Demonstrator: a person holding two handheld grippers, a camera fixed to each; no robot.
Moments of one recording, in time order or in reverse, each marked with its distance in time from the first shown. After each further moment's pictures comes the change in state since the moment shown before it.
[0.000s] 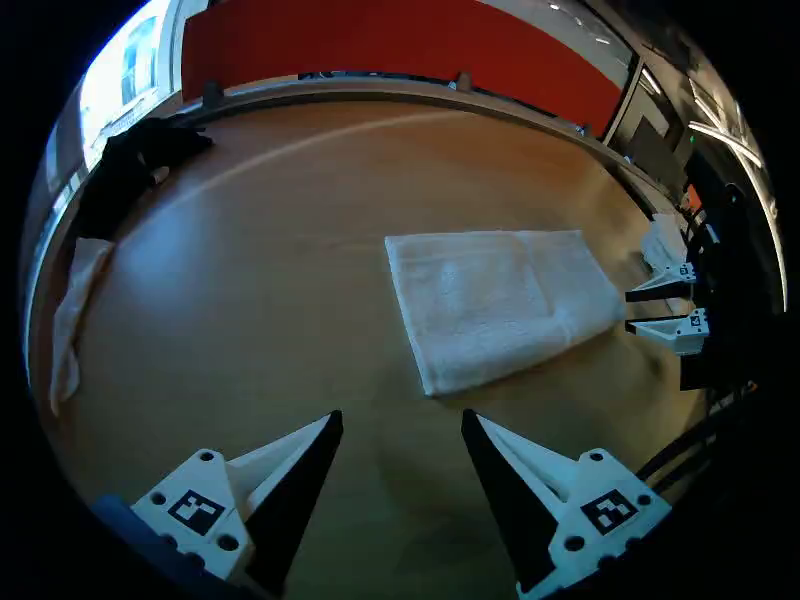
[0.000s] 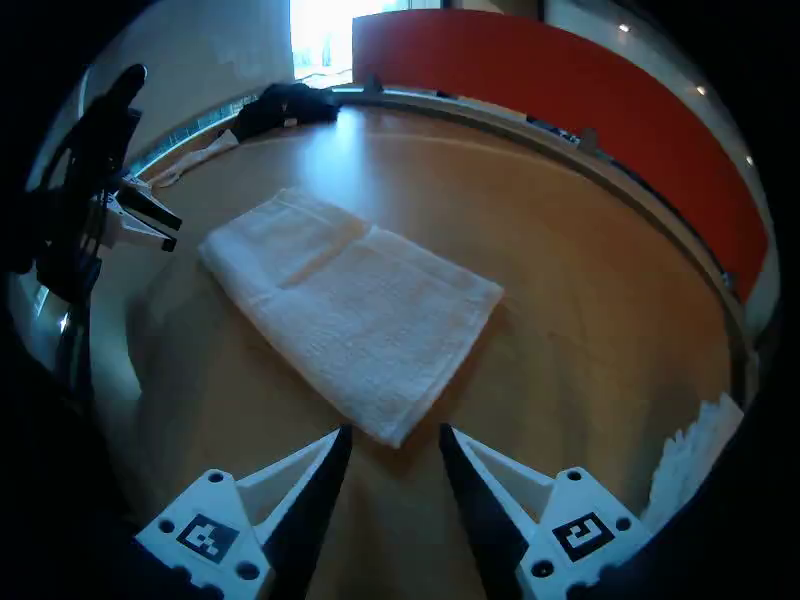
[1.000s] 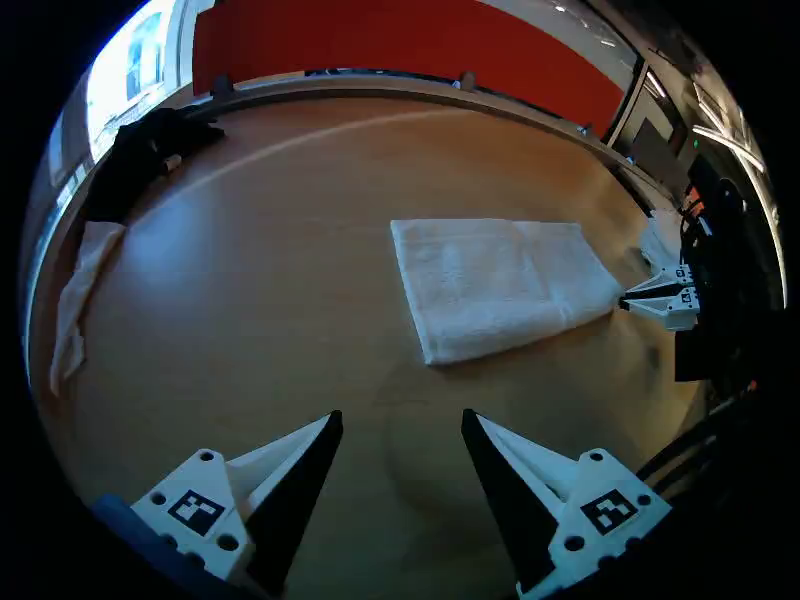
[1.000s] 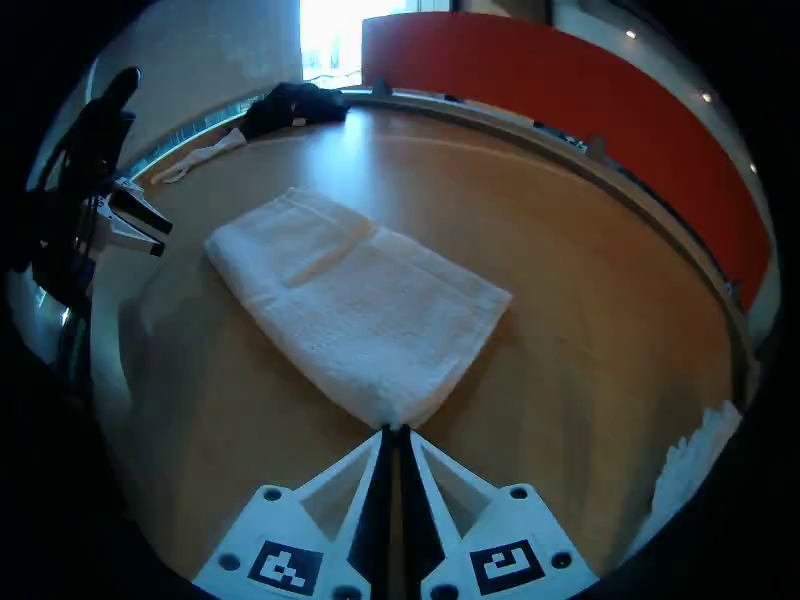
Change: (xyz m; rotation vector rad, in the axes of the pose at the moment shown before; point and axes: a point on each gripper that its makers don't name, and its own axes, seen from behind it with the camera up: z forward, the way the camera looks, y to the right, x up) left arm -0.018 -0.001 -0.018 0.010 -0.003 -0.017; right arm 0.004 -0.002 0.001 0.009 0.013 -0.027
